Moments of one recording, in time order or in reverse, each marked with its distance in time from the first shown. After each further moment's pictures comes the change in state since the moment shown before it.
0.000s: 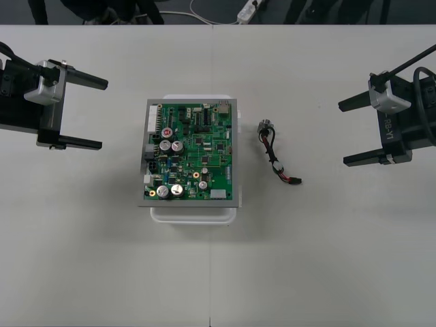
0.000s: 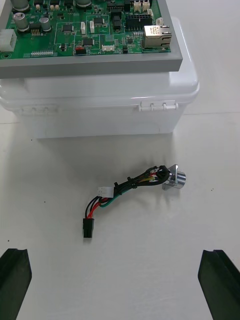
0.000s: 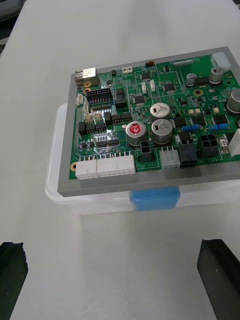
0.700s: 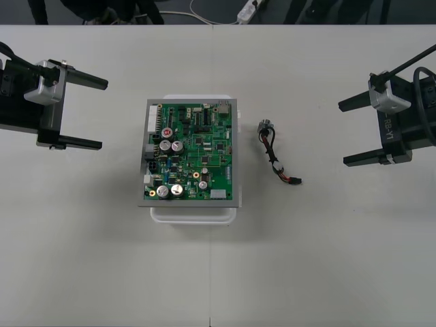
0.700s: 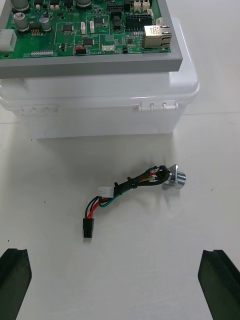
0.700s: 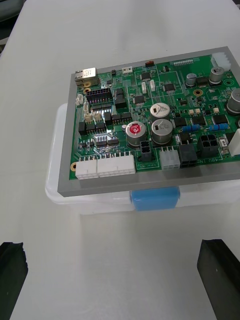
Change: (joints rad) right arm 0.000 0.000 0.000 0.000 0.000 0.000 0.000; left arm 0.000 0.000 0.000 0.000 0.000 0.000 0.000
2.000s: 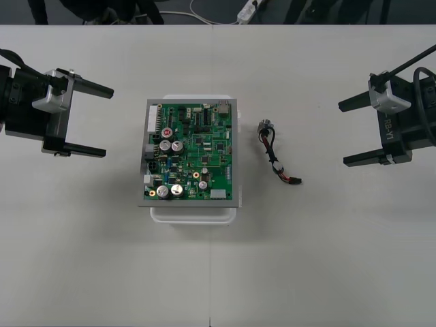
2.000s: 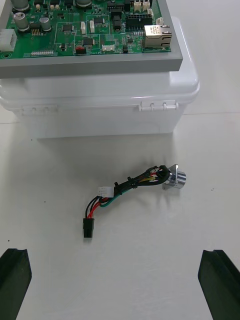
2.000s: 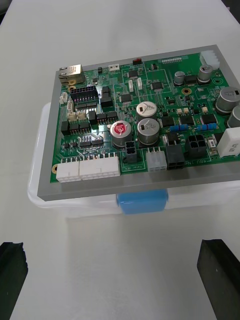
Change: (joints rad) right arm 0.001 0.000 0.000 0.000 0.000 0.000 0.000; left arm 0.009 0.000 -0.031 0.000 0.002 -0.001 0.000
